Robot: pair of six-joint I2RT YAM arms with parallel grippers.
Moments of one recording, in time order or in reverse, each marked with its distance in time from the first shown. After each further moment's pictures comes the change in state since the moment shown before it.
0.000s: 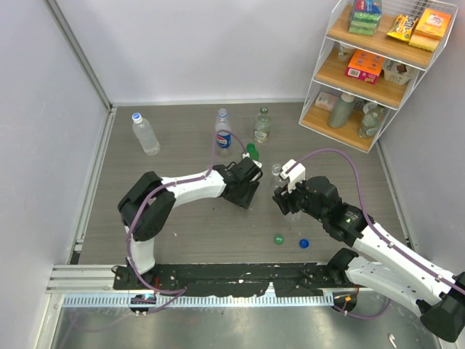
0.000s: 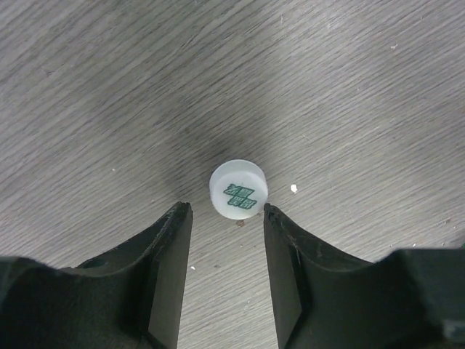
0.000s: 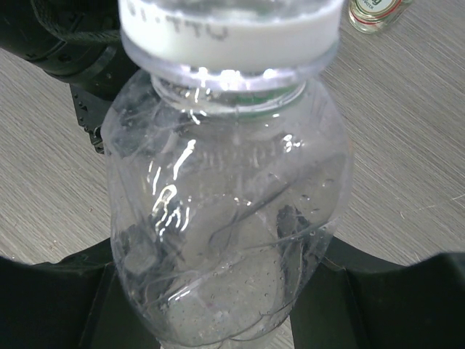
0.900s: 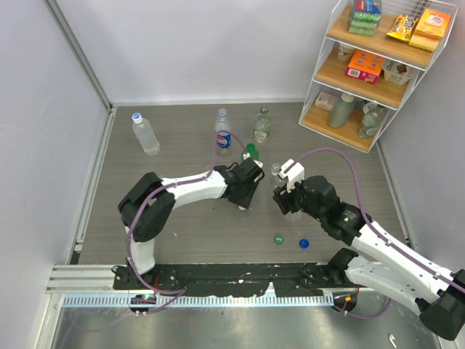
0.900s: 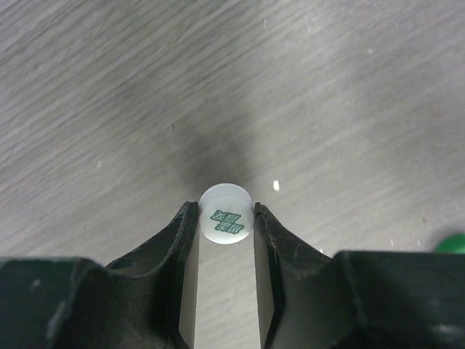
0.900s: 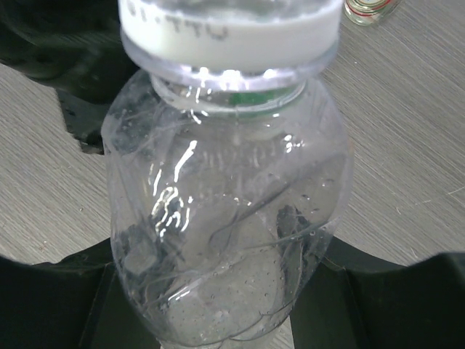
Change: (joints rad) left arm -0.018 0.030 0.026 0.003 -0.002 -0.061; right arm 0.000 0.022 0.000 0.000 0.019 -0.001
